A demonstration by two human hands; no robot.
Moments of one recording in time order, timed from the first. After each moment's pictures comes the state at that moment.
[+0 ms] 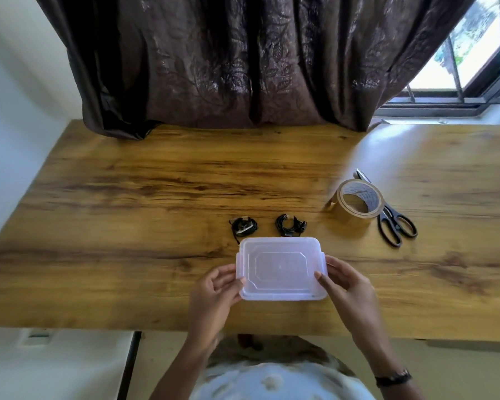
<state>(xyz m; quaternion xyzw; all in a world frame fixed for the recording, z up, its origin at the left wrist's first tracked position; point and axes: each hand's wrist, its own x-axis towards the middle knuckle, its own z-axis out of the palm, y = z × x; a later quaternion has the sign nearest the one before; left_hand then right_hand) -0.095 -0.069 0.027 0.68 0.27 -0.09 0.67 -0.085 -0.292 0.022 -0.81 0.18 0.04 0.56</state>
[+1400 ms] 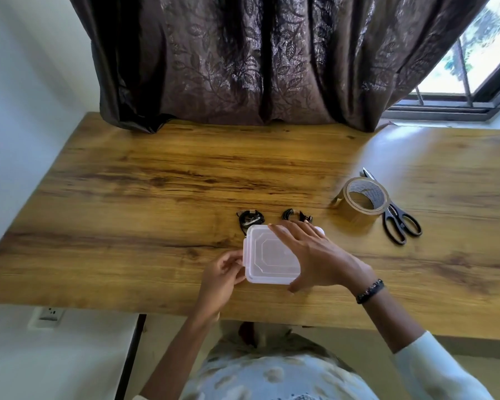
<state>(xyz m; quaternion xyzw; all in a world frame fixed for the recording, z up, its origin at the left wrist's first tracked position) -0.080 -0.059 0.004 0.70 0.22 -0.13 0.67 -0.016 -0.260 0.046 -0.92 -0.33 0.19 0.09</state>
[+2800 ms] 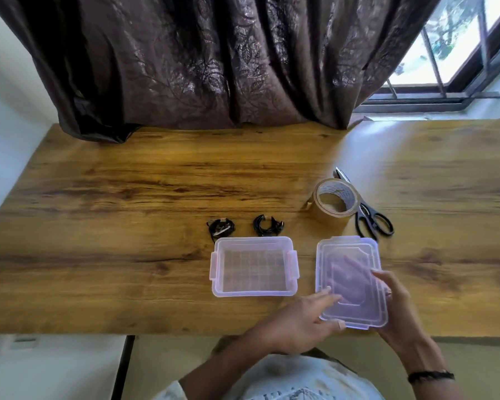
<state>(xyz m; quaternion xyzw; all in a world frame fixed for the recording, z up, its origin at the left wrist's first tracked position) -0.084 -0.206 0.042 0.80 -0.19 -0.39 0.41 -0.085 -0.407 0.010 -0.44 0.25 0.20 0.84</state>
